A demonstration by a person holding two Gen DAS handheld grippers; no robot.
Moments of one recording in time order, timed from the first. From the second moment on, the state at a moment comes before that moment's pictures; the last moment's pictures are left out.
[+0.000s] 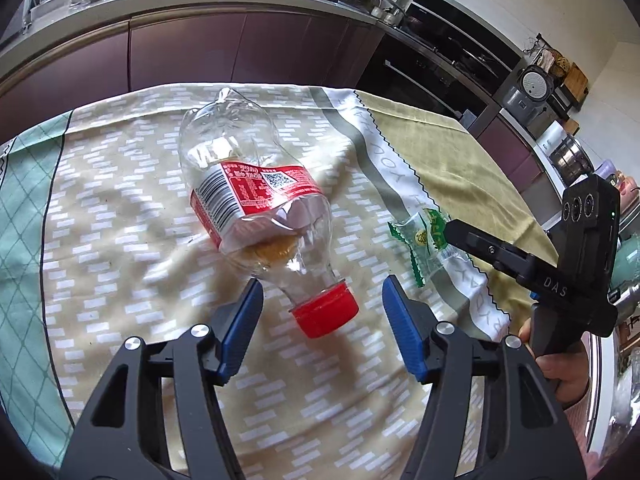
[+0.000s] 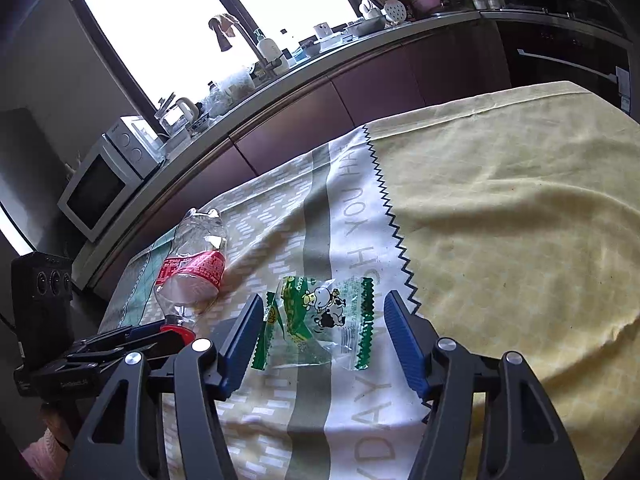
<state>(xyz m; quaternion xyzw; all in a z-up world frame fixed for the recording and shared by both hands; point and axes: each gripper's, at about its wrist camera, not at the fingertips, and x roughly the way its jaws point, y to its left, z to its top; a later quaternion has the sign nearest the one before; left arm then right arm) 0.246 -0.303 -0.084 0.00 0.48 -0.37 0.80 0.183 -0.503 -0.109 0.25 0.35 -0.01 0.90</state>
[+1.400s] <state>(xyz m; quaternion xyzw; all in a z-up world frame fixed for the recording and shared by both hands) 0.208 -0.146 -0.070 -0.03 0.44 -0.30 0.85 0.176 -0.418 -0.099 0.26 0.35 0.11 0.90</state>
